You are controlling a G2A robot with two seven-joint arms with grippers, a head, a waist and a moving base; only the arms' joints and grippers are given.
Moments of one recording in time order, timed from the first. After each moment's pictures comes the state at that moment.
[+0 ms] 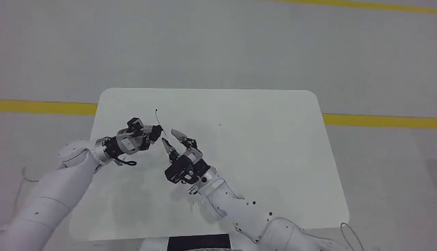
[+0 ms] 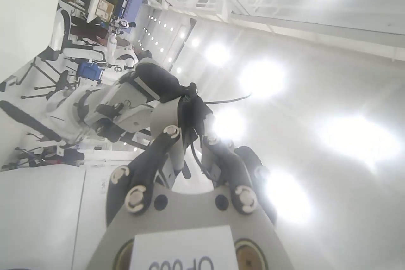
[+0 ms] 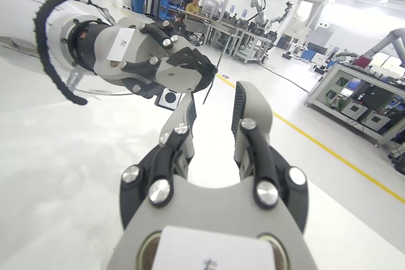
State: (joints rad) left arm 1.29 -1.04 -1.19 -1.19 -1.09 0.13 -1.30; right arm -1.25 -1.30 0.50 -1.43 -1.57 0.34 -0.39
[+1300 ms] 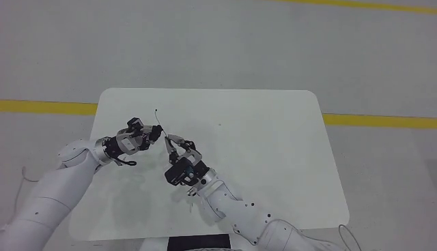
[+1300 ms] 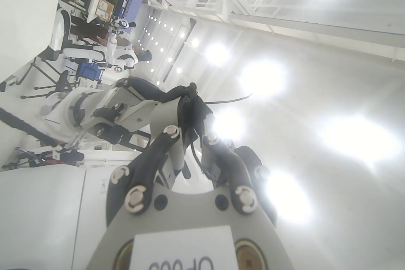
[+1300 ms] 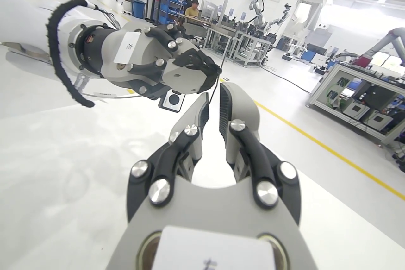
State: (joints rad) left arm 1.29 -1.04 -1.19 -1.19 -1.09 0.13 -1.30; right arm -1.27 -1.32 0.51 -1.42 -1.57 0.34 -0.43
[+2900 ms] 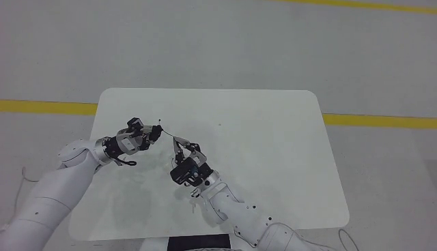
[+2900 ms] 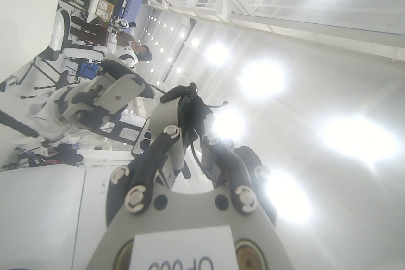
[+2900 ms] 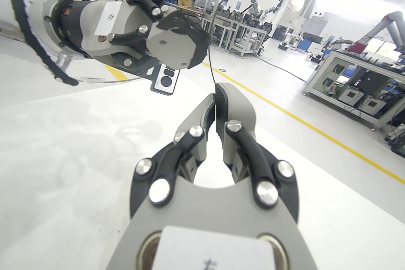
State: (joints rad) left arm 1.29 -1.04 -1.19 -1.19 -1.09 0.13 -1.30; right arm -1.32 -1.33 0.56 -1.38 -1.57 0.34 -0.44
